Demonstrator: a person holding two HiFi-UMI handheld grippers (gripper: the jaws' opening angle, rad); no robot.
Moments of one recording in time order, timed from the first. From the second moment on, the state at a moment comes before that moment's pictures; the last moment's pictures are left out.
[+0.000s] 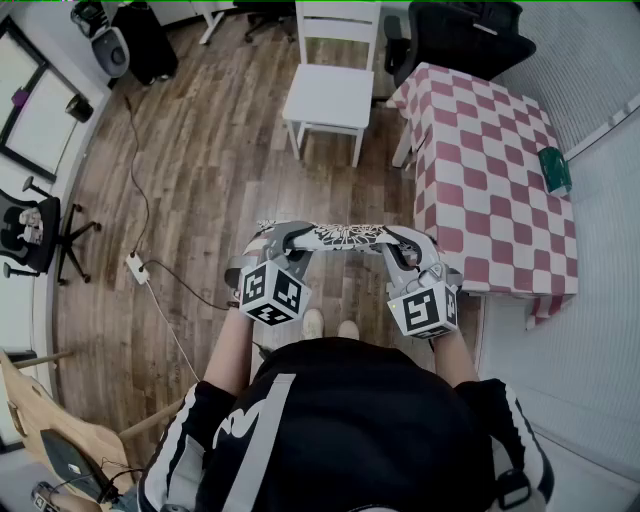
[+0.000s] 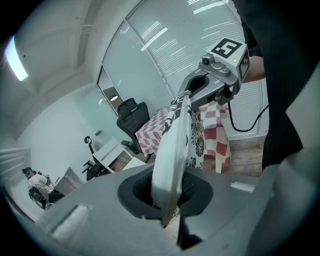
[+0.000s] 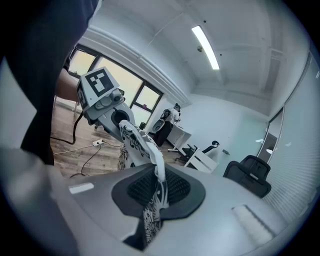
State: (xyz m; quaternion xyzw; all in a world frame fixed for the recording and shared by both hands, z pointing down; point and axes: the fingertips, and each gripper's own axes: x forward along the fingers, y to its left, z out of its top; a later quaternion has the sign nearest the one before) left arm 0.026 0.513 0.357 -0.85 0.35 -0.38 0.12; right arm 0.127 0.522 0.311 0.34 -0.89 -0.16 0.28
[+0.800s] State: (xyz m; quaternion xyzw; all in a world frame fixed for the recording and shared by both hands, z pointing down) left arm -0.002 0.511 0.356 -0.85 0.36 -0.37 0.11; right arm 0.098 0.519 0.308 0.34 -0.88 -0.17 0.27
